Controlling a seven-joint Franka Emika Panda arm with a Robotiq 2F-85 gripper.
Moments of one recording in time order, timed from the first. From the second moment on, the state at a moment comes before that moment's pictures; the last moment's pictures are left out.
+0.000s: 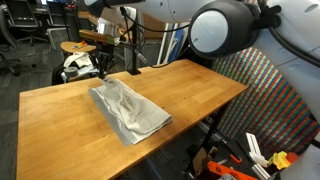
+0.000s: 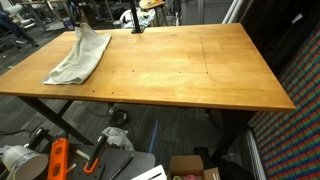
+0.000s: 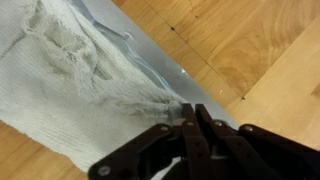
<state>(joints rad) 0.18 1.00 0.05 -0.79 0.30 1.65 0.92</state>
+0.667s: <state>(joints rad) 0.20 1.02 0.07 -0.76 0.30 1.63 0.92</state>
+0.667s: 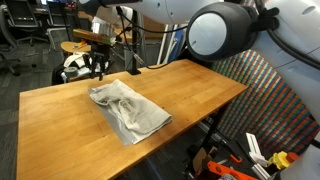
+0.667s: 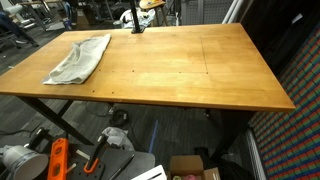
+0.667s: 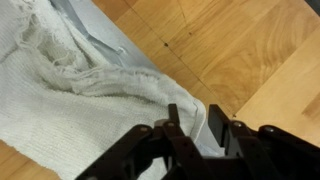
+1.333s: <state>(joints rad) 0.17 0.95 0.12 -0.77 0.30 1.54 0.76</state>
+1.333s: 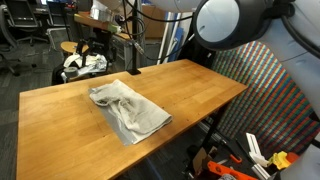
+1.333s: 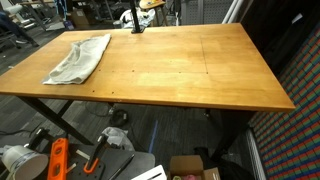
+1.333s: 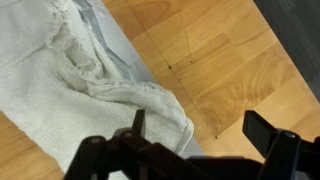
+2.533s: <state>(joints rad) 0.45 0.82 0.12 -1.17 -0.15 1.90 0.52</state>
